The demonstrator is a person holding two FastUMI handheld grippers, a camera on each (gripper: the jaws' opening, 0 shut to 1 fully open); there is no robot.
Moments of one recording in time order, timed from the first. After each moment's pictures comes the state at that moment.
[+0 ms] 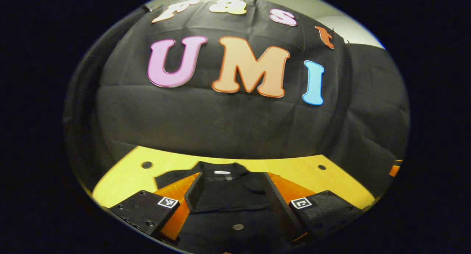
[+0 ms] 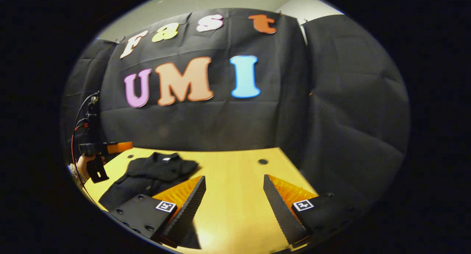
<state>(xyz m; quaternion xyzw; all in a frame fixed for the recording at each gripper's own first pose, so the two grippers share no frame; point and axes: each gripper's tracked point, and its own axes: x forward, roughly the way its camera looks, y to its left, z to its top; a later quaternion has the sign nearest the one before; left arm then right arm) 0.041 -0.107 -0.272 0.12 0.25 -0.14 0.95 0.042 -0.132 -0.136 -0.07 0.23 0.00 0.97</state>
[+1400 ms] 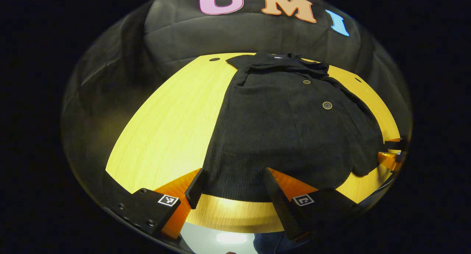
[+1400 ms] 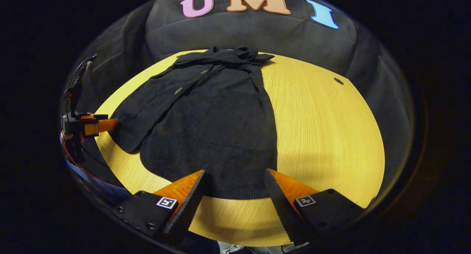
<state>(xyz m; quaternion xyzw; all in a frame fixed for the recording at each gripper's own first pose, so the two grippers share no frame) -0.253 0.095 -0.368 0.17 0.53 0.02 0.83 -0.087 -0.050 -0.373 -0.16 0.50 0.10 0.84</state>
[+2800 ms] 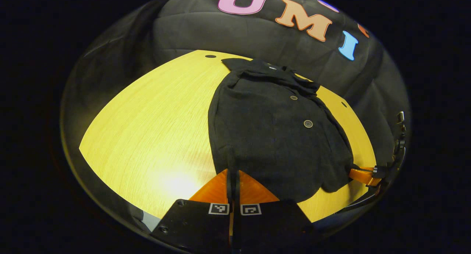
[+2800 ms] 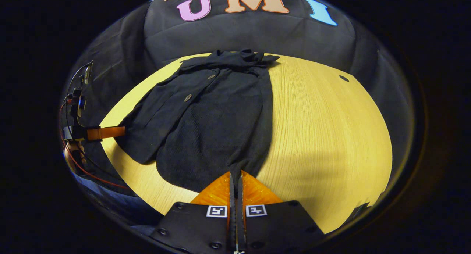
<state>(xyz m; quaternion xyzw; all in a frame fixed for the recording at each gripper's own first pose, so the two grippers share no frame) -0.247 0.052 -0.366 0.03 0.52 -0.01 0.86 -0.080 -0.016 -0.363 -0.13 0.50 0.12 0.85</state>
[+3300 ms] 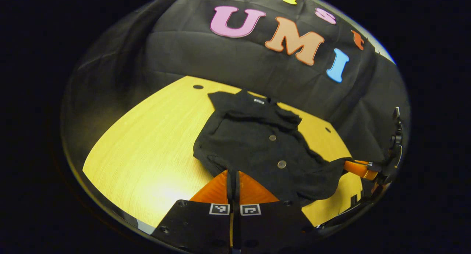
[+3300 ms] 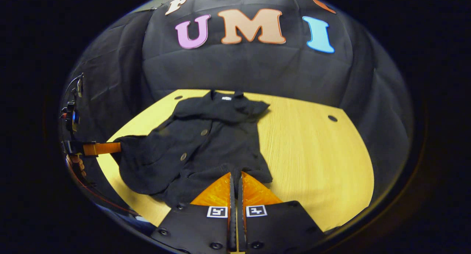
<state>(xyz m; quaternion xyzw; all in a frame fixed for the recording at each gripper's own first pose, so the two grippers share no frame) -0.156 0.005 -0.293 -0.01 0.42 -0.05 0.90 0.021 0.006 -0.258 -0.14 0.37 0.11 0.91</state>
